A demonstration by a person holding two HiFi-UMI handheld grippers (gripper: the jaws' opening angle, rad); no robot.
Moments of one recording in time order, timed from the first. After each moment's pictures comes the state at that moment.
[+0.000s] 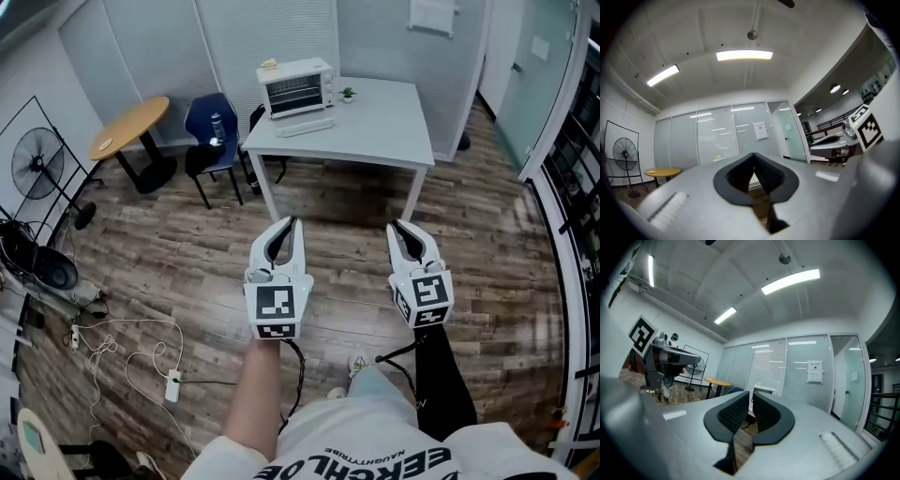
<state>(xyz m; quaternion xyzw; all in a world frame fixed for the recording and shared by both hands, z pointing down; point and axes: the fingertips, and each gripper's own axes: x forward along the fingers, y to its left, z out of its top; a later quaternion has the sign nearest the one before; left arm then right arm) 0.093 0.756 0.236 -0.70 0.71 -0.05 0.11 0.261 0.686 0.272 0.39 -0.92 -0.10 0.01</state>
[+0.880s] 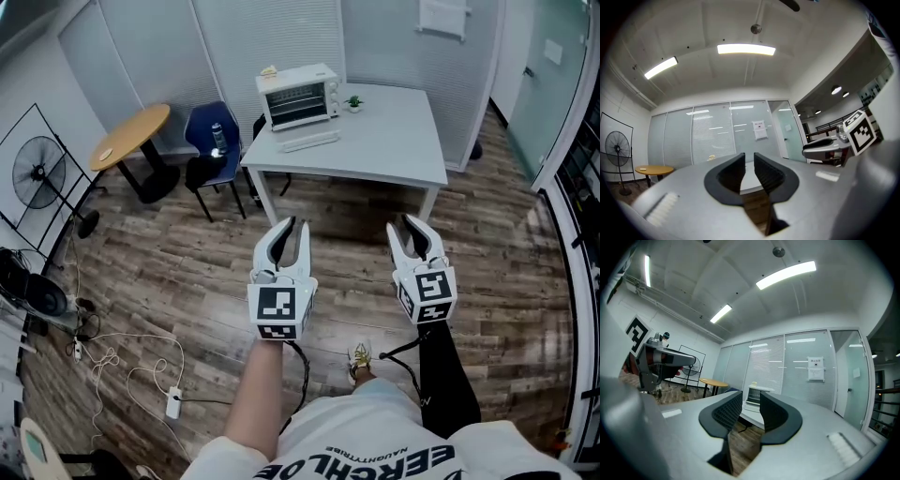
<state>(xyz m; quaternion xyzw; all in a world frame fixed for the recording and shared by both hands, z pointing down) 0.071 0.627 0.255 -0.71 0.70 -0.04 0.11 0.233 0.546 0.289 0.39 -0.92 -0.09 0.01</state>
